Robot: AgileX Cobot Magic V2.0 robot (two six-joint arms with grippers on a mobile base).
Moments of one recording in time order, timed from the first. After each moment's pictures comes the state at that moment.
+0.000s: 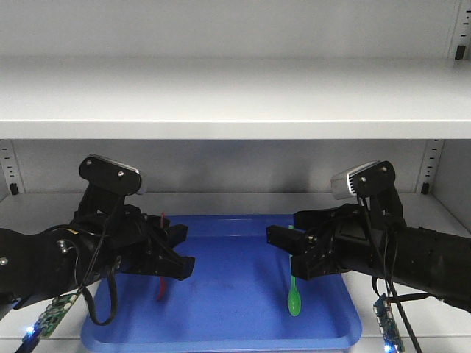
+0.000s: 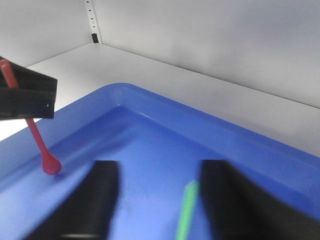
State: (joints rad) left arm -0.49 1.47 -1.08 -0.88 0.09 0.86; right arm 0.24 1.49 -1.01 1.71 0.54 -1.78
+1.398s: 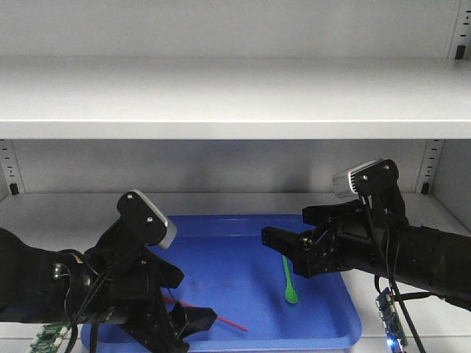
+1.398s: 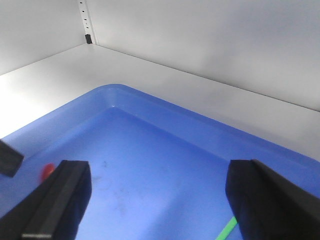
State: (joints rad) left arm -0.50 1.43 -1.09 -0.75 0.53 0.94; right arm 0.24 1.48 -1.01 1.71 0.52 -1.78
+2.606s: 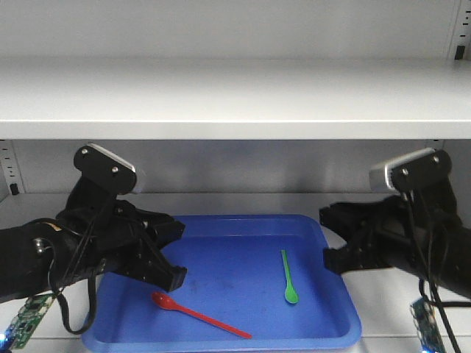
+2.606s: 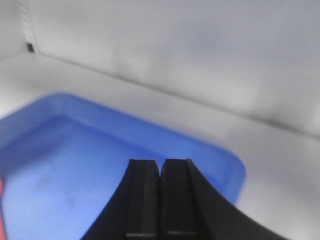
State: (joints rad) left arm -0.50 1.38 -1.09 -0.77 0.18 0.85; right arm 0.24 1.29 -0.90 1.67 0.28 -1.76
